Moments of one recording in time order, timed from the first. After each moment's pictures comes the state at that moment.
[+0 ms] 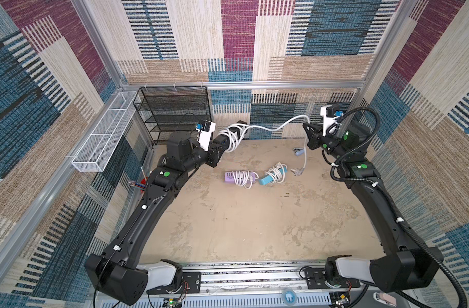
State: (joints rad) left arm -0.35 1.30 1.40 -0.33 0.32 -0.06; right arm 0.09 1.27 1.30 -0.08 -0.37 0.08
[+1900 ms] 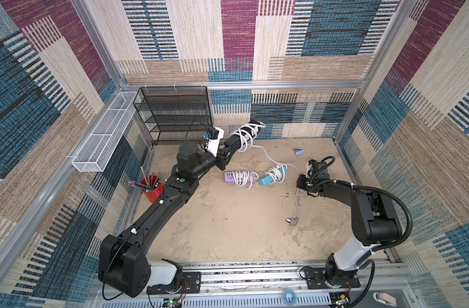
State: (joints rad) left arm -0.38 1.35 1.13 0.22 0.49 -0.07; right arm 0.03 1.67 0.89 -0.08 -0.18 0.36
